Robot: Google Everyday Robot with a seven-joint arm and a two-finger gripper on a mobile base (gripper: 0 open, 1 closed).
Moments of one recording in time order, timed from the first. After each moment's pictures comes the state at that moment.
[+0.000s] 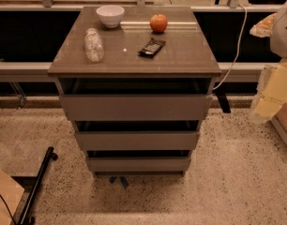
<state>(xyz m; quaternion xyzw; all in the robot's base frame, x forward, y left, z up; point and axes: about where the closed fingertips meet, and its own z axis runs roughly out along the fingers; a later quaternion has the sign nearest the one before) 0.437 -0.210 0.999 -0.60 0.77 -0.06 0.19</state>
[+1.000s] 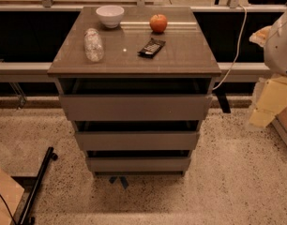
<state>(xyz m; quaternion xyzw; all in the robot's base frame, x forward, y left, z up) 0.440 -0.214 0.980 -0.59 0.77 -0.10 0.20</state>
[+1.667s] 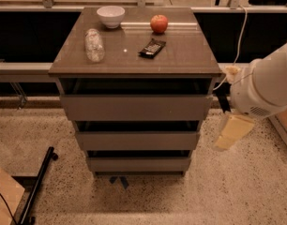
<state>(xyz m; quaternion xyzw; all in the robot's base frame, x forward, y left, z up) 0.459 -0.185 0.893 -0.60 0.76 -0.07 0.25</state>
